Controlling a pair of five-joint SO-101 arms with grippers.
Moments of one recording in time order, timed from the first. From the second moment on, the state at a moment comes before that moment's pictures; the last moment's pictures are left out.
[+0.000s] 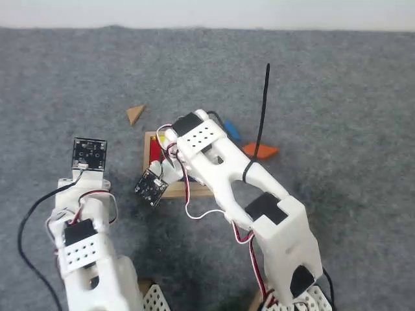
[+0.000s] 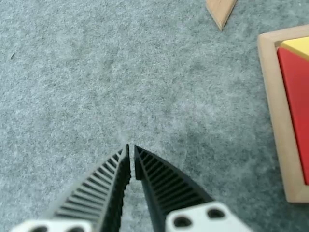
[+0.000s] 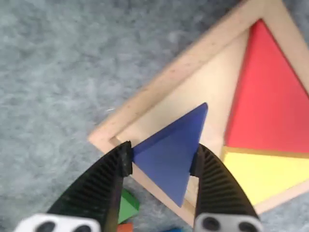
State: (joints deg) left arm -30.8 -59.7 85.8 31.8 -21.4; right arm -43.3 29.9 -14.7 81.2 101.9
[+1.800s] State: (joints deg) left arm -30.8 -59.7 85.8 31.8 -21.4; right arm -41.1 39.1 -34.5 81.1 25.9
